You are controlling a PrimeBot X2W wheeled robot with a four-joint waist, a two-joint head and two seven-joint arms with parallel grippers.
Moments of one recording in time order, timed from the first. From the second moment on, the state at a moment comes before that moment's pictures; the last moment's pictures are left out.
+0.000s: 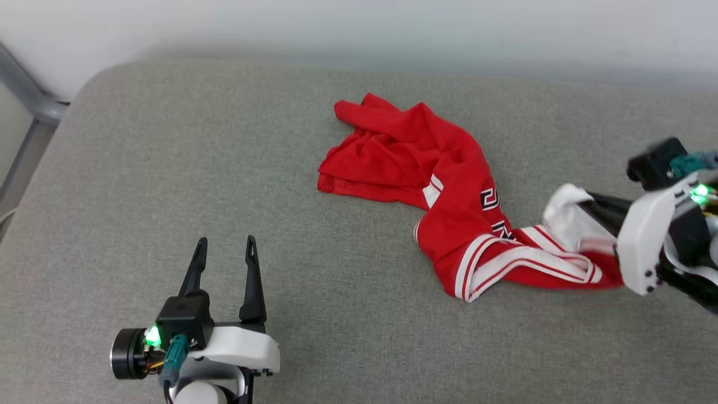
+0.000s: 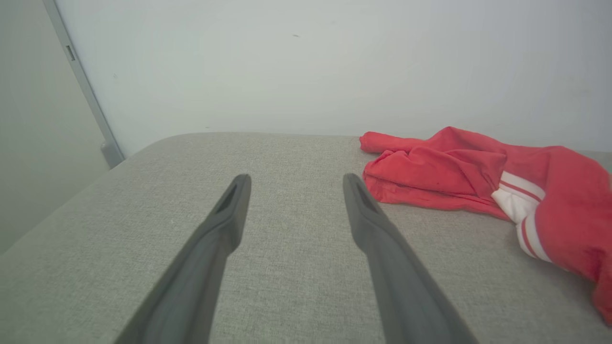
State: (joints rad) left arm -0.09 0.05 -0.11 0.11 -0.10 0.13 -0.26; right arm -0.77 -0.79 0.94 0.36 0.89 0.13 0.22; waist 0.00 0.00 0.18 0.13
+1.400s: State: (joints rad) left arm -0.01 0.05 -0.09 0.10 -0.10 0.16 -0.26; right arm -0.63 -0.75 0.52 0.50 0.93 0.13 -0.13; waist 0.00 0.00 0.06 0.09
